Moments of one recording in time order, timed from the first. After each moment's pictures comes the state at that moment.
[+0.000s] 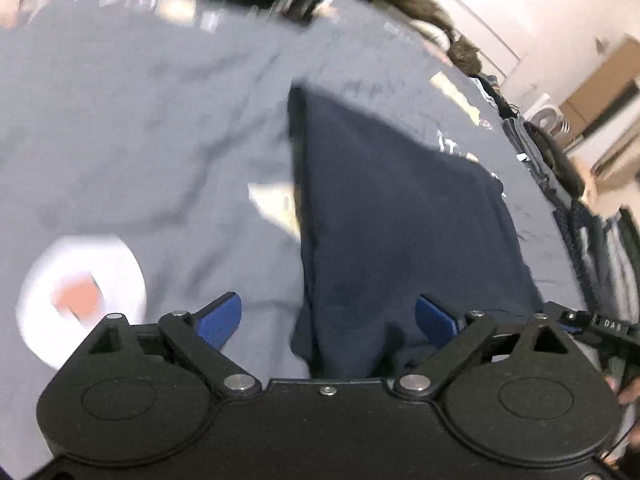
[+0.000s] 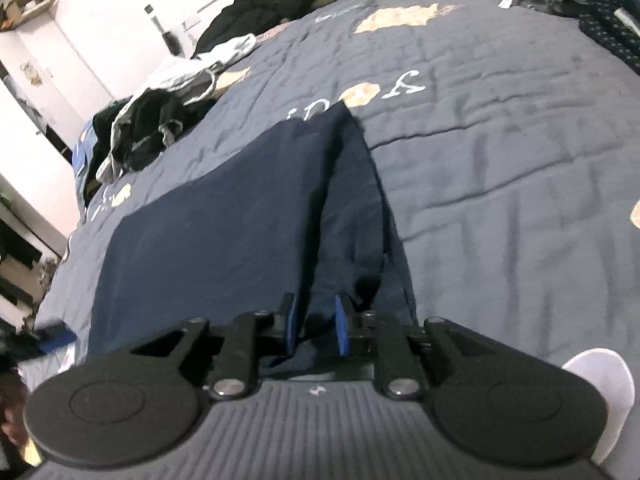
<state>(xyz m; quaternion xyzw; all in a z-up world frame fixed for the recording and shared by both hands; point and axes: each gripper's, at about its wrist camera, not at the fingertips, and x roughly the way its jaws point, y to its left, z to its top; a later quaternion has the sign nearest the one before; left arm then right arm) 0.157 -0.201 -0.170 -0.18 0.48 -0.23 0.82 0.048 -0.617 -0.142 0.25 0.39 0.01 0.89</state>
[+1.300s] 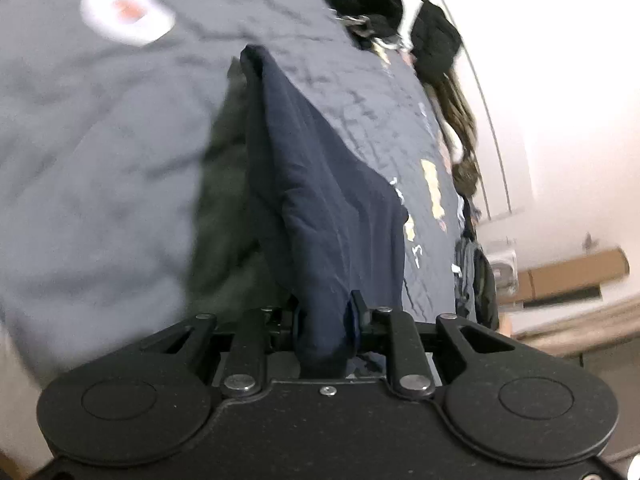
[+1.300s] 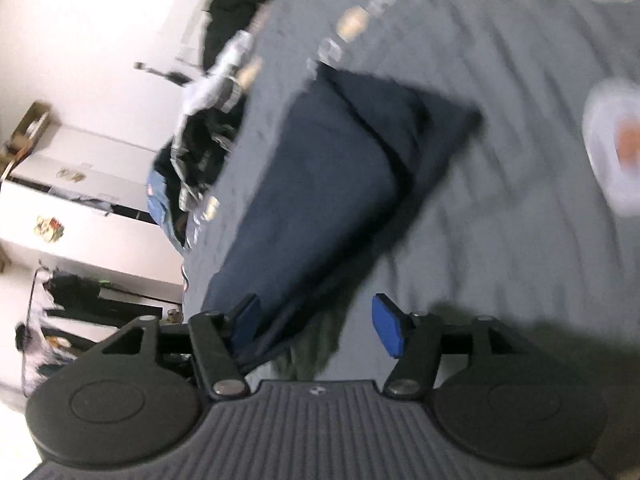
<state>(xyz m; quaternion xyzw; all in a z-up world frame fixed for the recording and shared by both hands) 0.018 -0.240 -0.160 -0.48 0.43 -0.12 0.76 -0.025 -0.603 -0.155 0.50 0.41 0.08 0.76</state>
